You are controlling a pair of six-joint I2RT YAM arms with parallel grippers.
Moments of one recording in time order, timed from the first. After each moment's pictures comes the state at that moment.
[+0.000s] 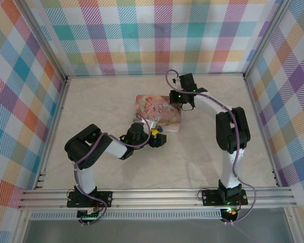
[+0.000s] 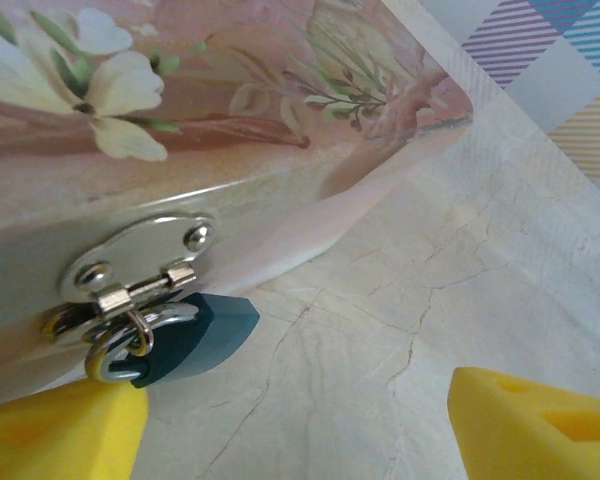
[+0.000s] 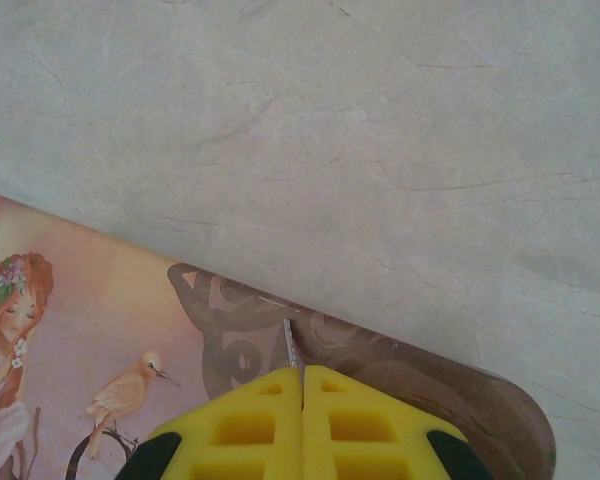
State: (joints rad) left arm -0.71 1.87 0.63 0.84 0.28 -0.43; right arm 0.37 2.02 1.55 -0.34 -0.19 0.25
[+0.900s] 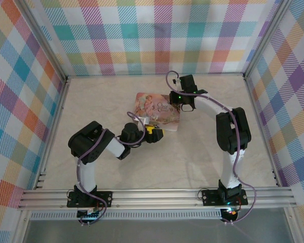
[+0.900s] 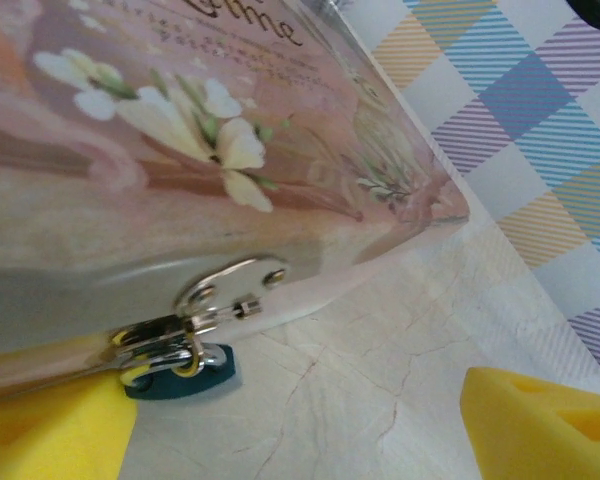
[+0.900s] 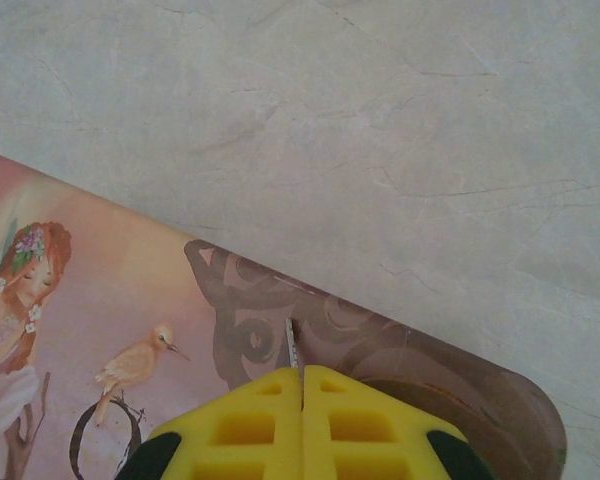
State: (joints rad) left arm -0.62 1.96 0.60 1.09 0.34 -0.63; right arm 0.37 2.00 1.50 -0.28 -0.19 0.25
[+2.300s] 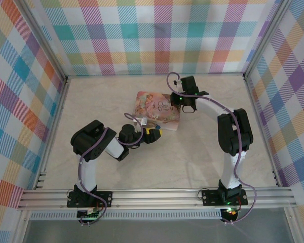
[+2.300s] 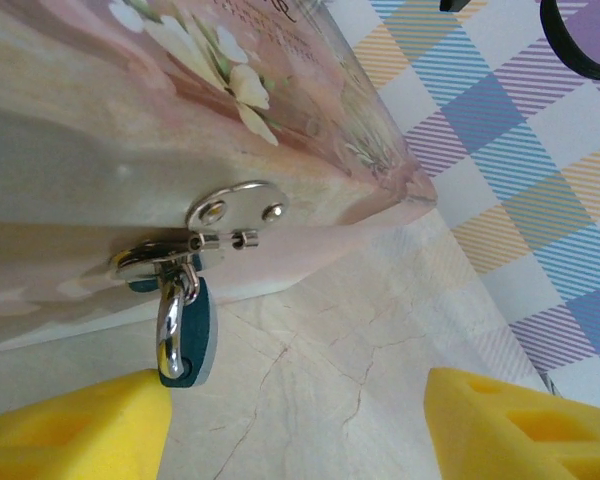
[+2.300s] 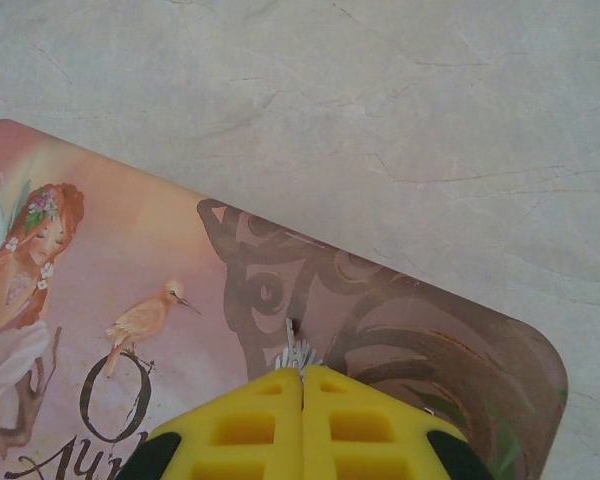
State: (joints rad) left arm -0.59 2.00 0.57 1.21 0.43 -0.74; right arm 0.37 1.97 1.45 -0.27 -0.19 0.23
